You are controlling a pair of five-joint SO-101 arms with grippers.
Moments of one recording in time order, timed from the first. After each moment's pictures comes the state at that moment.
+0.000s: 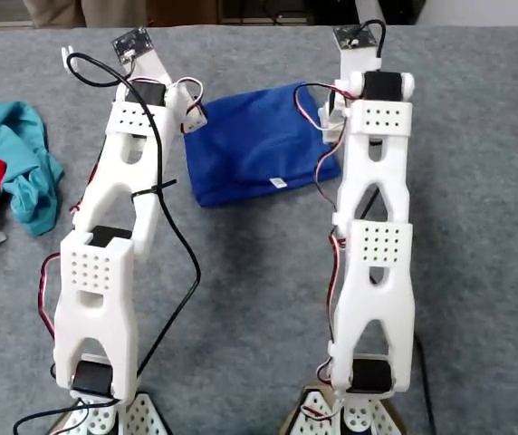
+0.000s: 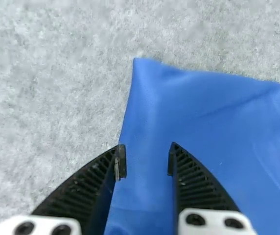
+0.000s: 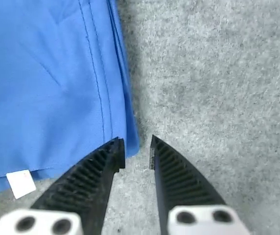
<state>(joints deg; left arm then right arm) 5.5 41.3 -41.8 68.4 25.1 -0.9 62.6 -82.0 101.3 -1.0</state>
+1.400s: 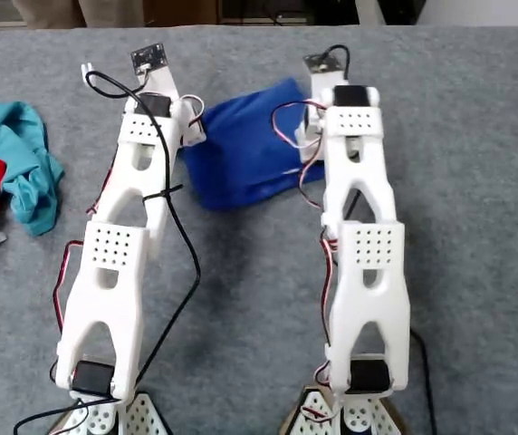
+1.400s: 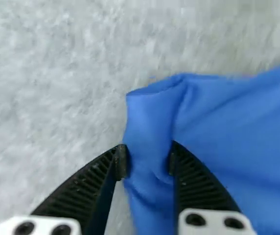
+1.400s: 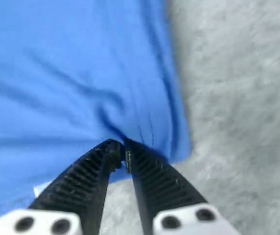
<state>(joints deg) 4.4 65.8 -68.5 79.3 14.8 -3.8 61.8 -60.6 85.8 -1.8</state>
